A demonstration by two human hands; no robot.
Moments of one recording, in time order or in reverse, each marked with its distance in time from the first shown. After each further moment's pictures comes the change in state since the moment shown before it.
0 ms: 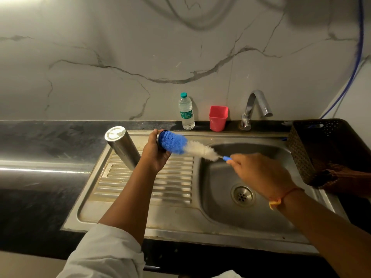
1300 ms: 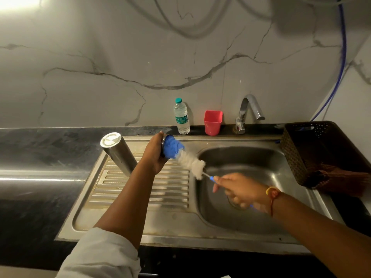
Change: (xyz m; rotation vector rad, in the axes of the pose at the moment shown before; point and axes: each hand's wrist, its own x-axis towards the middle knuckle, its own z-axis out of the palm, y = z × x) left_hand 0.002 0.001 0.016 0.234 -0.016 -0.025; right_hand -0.005 -0.009 0.031 1.013 -0.506 0.390
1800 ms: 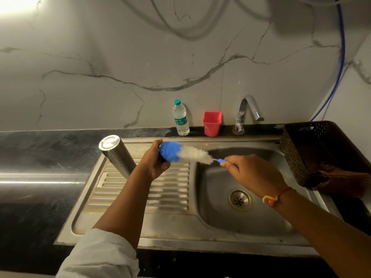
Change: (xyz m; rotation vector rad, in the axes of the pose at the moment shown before) left_hand 0.005 -0.006 -0.013 -0.007 -0.025 -0.146; right_hand -0.006 -0.020 -0.031 -0.938 0.507 -0.446
